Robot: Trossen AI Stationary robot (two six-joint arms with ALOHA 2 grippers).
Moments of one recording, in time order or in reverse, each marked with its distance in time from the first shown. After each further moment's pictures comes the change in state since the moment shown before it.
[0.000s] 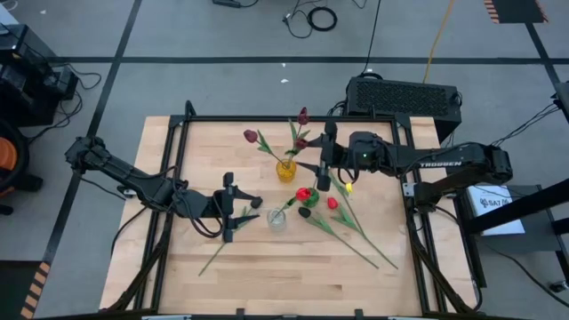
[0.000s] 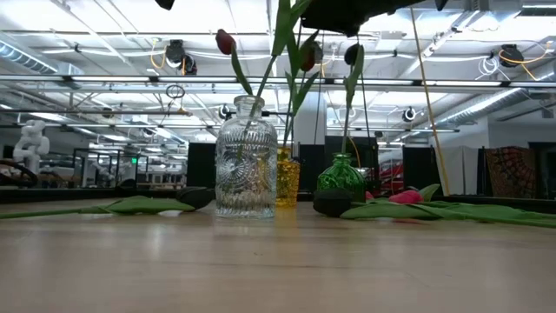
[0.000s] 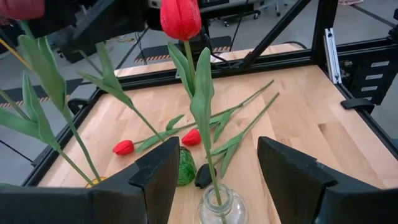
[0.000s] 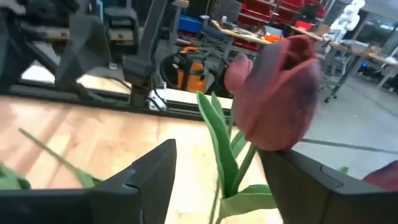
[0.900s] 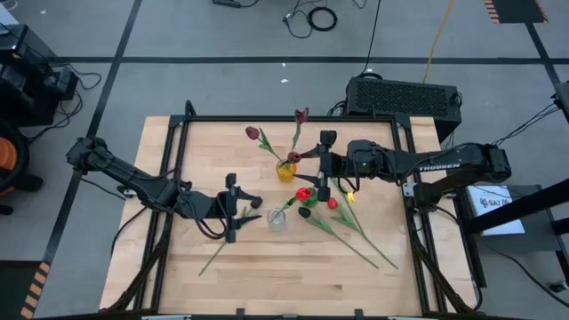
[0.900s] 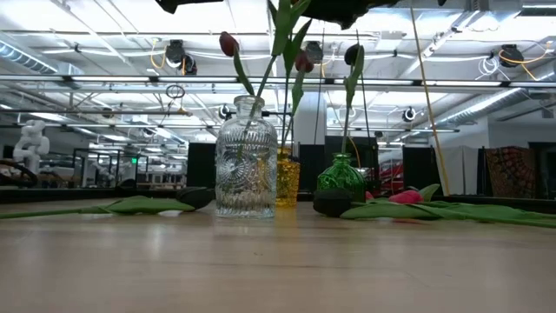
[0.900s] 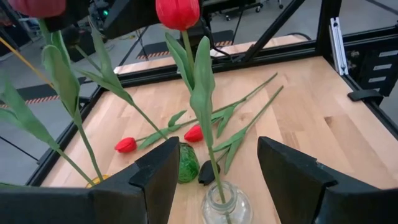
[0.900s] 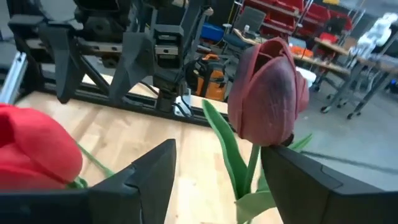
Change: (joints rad) left arm 0.007 0.031 0.000 0.008 0.000 0.019; right arm 0.071 0.017 0.000 0.027 -0.026 0.001
